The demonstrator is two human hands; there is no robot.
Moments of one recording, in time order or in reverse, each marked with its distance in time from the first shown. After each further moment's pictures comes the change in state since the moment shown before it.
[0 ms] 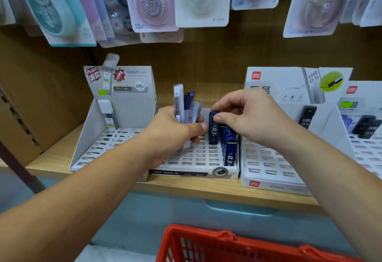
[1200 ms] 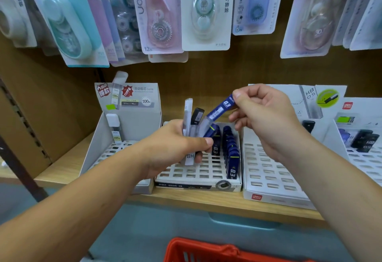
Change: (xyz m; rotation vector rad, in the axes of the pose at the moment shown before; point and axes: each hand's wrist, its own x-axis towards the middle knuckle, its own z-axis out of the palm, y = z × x) left_hand -0.009 0.014 -0.015 0.019 -0.242 -0.014; right_hand 0.002 -0.016 -0.006 0.554 0.333 0.143
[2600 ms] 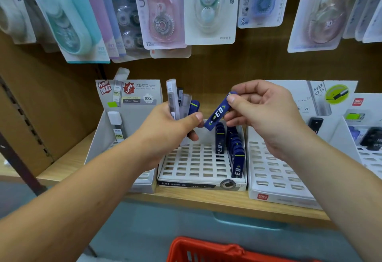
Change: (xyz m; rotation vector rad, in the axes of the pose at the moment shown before) left_hand 0.004 0.007 -0.006 0.047 0.331 0.087; right_hand -0.001 0.002 0.005 0.007 -0.063 -0.043
